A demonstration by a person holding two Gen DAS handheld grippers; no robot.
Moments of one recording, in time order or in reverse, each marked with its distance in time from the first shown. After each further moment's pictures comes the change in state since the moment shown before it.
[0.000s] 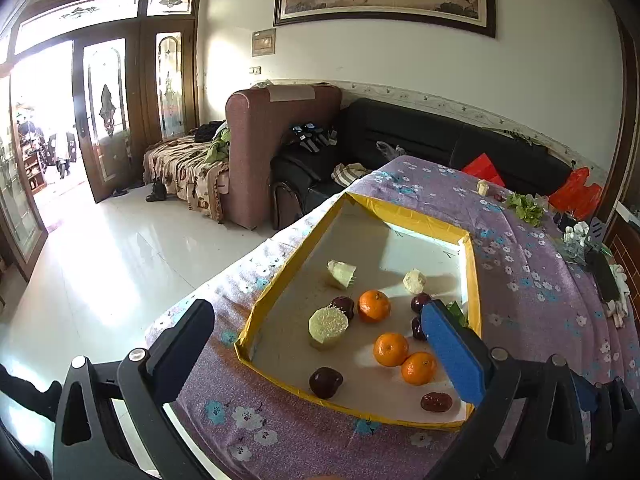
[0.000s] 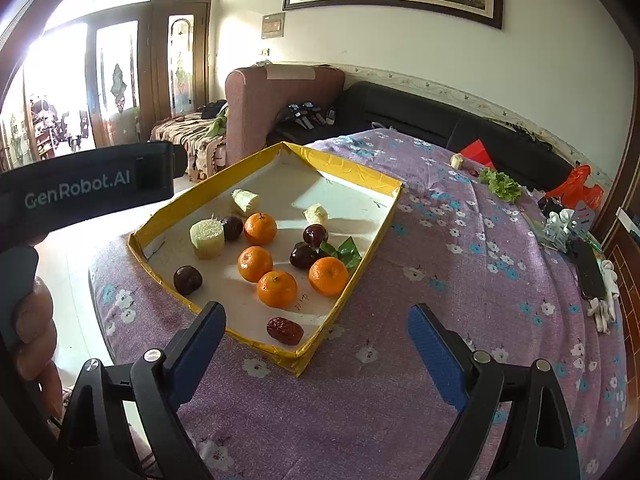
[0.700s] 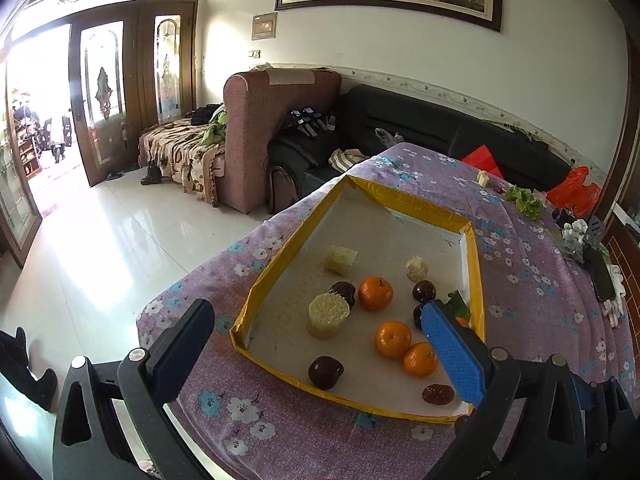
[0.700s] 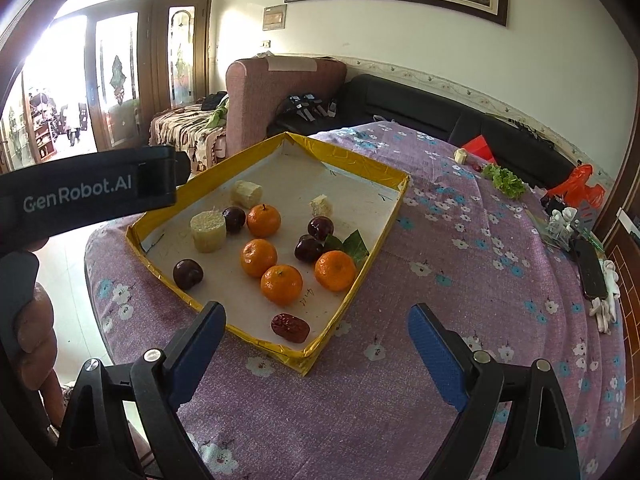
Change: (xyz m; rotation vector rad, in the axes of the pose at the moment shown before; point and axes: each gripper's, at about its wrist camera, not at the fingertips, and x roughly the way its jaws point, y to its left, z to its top) left arm 0.008 0.008 -0.001 -0.026 0.046 -0.025; right arm 0.007 0.006 0.000 -0.011 0.026 -0.005
